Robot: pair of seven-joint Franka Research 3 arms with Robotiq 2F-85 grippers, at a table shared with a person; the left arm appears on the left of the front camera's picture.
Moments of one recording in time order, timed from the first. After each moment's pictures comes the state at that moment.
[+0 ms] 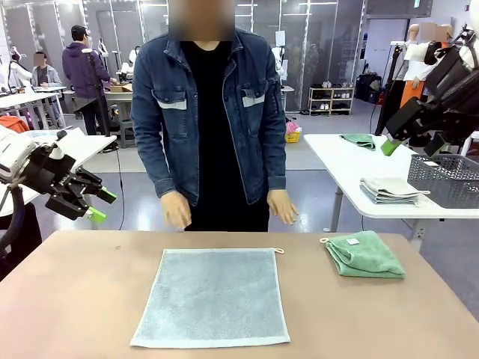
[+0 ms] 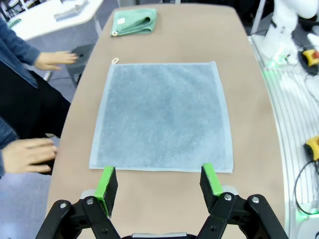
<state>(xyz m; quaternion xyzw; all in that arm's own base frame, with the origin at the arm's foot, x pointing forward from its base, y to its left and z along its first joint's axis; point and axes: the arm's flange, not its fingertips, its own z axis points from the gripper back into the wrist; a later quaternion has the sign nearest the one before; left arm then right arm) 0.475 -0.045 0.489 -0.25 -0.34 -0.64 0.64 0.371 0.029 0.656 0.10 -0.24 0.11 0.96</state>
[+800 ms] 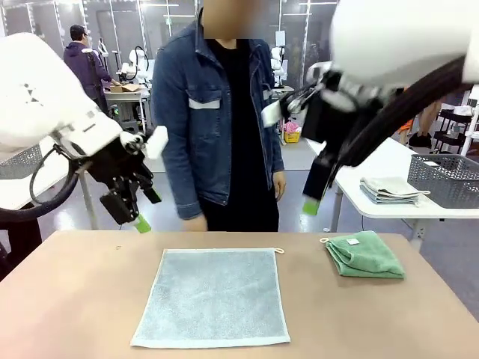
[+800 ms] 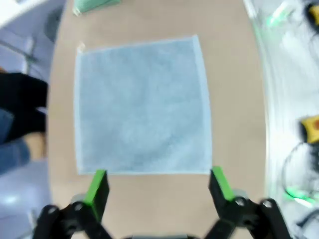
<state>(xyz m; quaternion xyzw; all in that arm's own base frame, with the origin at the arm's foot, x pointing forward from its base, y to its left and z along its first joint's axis) 0.406 -0.220 0.542 -0.09 -0.20 -0.71 0.67 0.339 0.224 0.603 0.01 -0.10 0.54 0.84</state>
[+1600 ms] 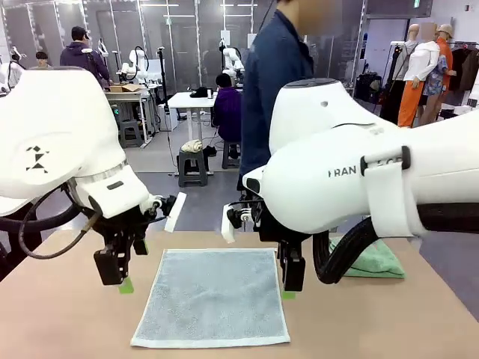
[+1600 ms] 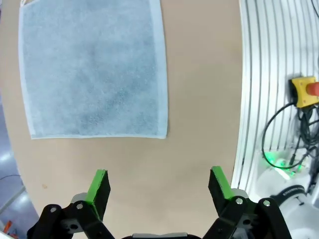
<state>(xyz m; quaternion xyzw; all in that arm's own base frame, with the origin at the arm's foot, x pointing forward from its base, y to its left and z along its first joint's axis) 0.332 -0.249 0.490 0.00 -0.07 -0.72 0.69 0.334 0.279 0.469 -0.03 -0.05 0.69 0.72</state>
